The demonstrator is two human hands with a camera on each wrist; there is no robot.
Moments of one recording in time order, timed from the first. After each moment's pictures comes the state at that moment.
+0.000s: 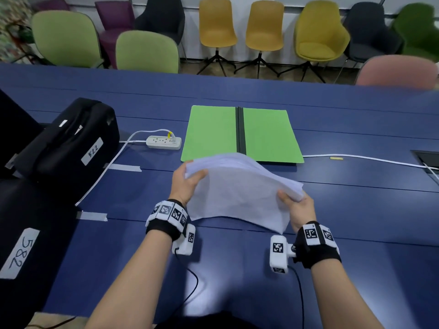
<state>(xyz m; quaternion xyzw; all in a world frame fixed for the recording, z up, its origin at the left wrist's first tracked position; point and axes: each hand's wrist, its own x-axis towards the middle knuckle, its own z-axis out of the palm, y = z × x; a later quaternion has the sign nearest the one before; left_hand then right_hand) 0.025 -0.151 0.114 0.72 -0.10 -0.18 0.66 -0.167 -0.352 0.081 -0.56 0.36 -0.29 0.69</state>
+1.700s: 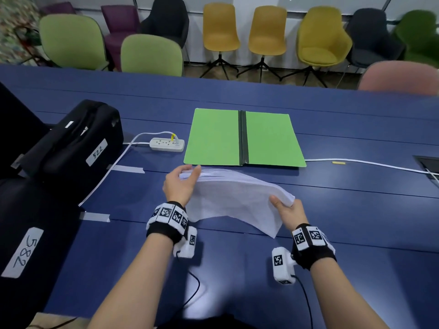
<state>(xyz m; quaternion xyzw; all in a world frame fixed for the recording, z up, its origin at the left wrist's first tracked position) 0.029 -0.139 0.109 0.83 -0.04 -0.08 0.55 -0.162 -0.339 0.084 -0.67 0.40 -0.16 0.60</state>
